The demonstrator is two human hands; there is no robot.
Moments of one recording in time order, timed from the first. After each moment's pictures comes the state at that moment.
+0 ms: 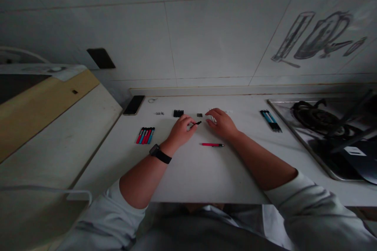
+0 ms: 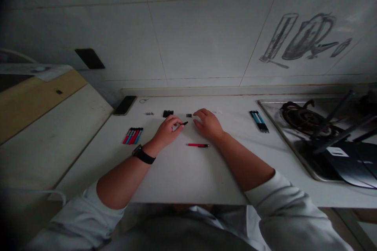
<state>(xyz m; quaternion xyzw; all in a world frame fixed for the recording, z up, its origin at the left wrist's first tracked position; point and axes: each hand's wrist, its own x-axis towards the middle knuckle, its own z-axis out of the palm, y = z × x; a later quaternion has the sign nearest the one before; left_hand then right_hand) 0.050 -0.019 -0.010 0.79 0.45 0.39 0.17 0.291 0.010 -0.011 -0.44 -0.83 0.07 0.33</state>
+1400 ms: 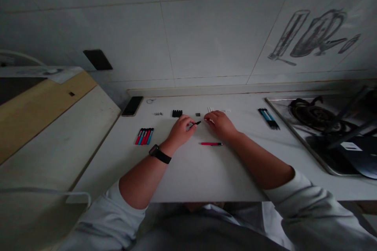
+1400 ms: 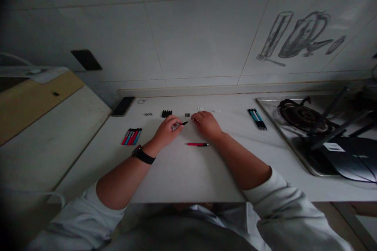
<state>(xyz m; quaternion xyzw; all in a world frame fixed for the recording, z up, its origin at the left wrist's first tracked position) 0.051 -0.016 -0.014 0.79 0.44 0.38 0.18 0.289 0.003 -0.003 -0.43 -0.86 0.05 0.26</state>
